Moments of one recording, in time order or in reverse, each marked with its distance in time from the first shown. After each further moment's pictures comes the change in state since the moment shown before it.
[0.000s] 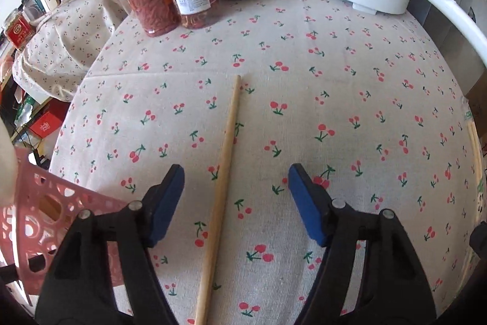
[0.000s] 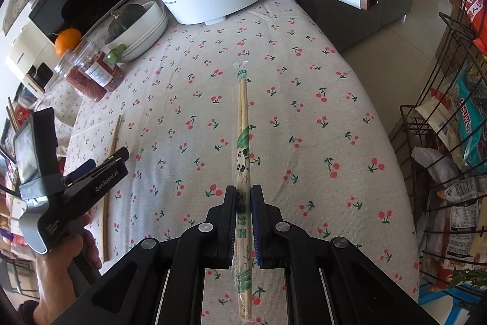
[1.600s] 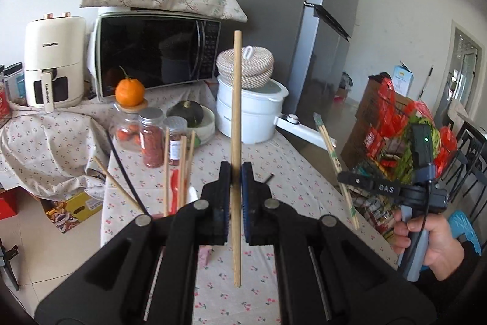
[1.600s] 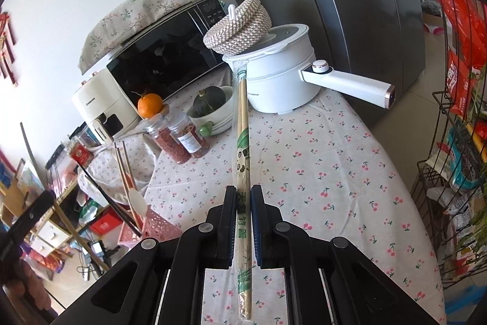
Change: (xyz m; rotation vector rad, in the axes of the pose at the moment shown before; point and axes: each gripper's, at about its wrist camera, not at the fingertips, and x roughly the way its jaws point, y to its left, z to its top) left arm -0.240 0.175 -0.034 0.124 -0.560 -0.563; right arm -0.121 0.078 -0.028 -0.026 -0.384 0.184
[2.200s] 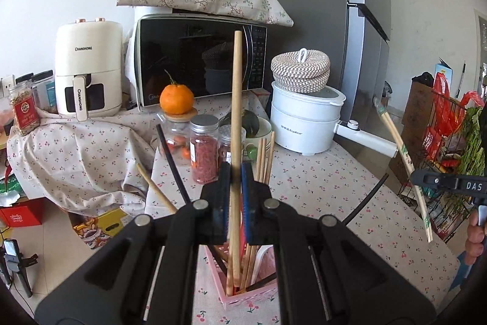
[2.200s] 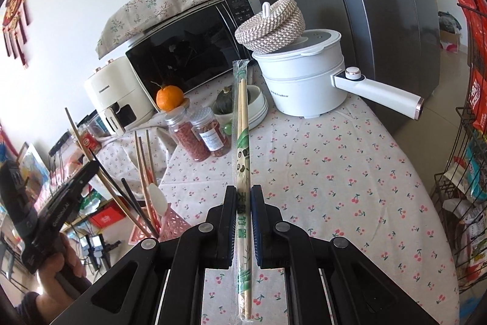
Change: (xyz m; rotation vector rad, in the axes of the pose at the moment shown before) left arm 0.046 0.045 -0.026 0.028 -0.053 0.178; right arm 0.013 0.045 -0.011 -0.074 -0.037 0.031
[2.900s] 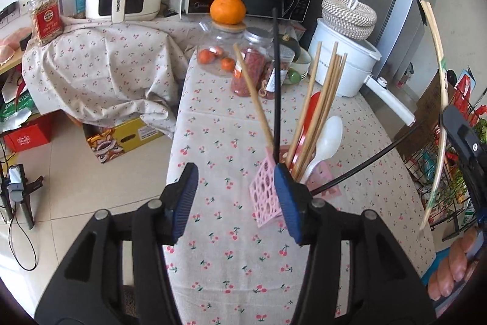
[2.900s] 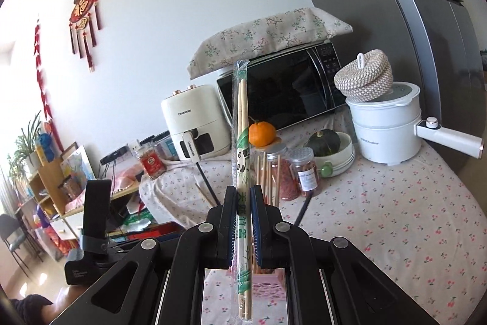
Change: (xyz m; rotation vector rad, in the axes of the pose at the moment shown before) left arm -0.011 0.068 -0.039 -0.182 0.374 0.055; right arm -0.006 0.134 -0.034 -0.117 -0.248 0.239
